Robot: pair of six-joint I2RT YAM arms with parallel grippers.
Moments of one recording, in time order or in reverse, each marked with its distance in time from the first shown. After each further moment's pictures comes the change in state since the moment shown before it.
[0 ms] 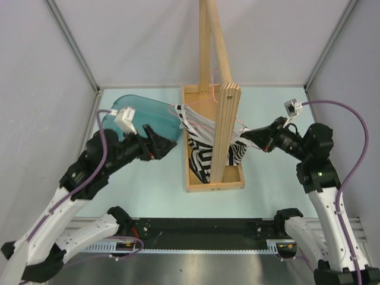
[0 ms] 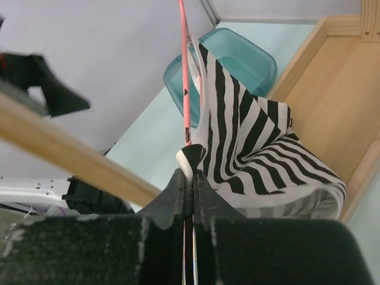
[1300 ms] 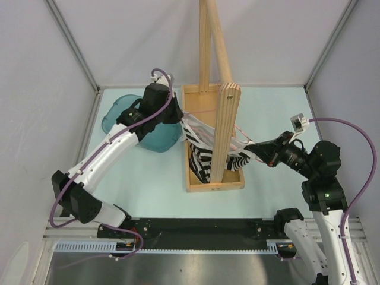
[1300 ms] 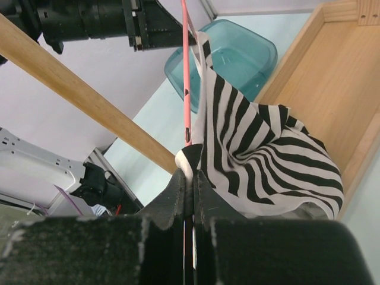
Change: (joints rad) left arm 0.098 0.718 0.384 0.035 -0.141 0.220; right arm -0.002 -0.218 -0.060 -0.151 0.021 0.017
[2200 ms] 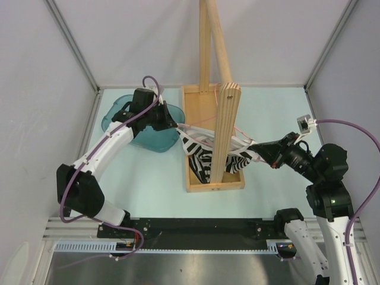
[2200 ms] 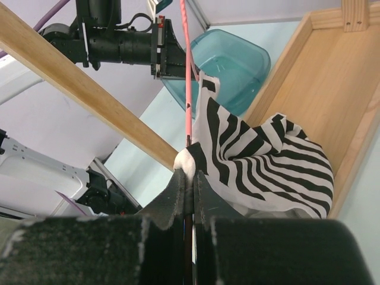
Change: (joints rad) left arm 0.224 0.054 -0.162 0.051 0.365 -0.030; right arm -0.002 -0.034 0.073 -0.090 0.055 0.011
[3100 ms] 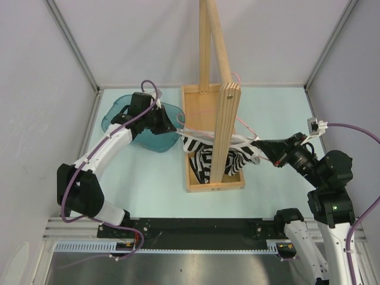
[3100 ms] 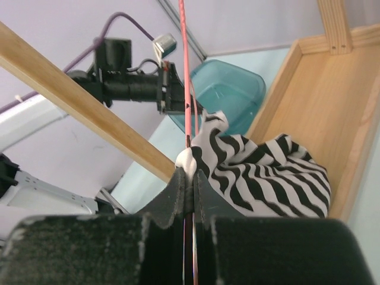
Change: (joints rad) left arm 0.039 -0.013 -0.063 0.028 0.060 0.002; right arm 0.000 -0.038 -0.005 0.047 0.102 0.093
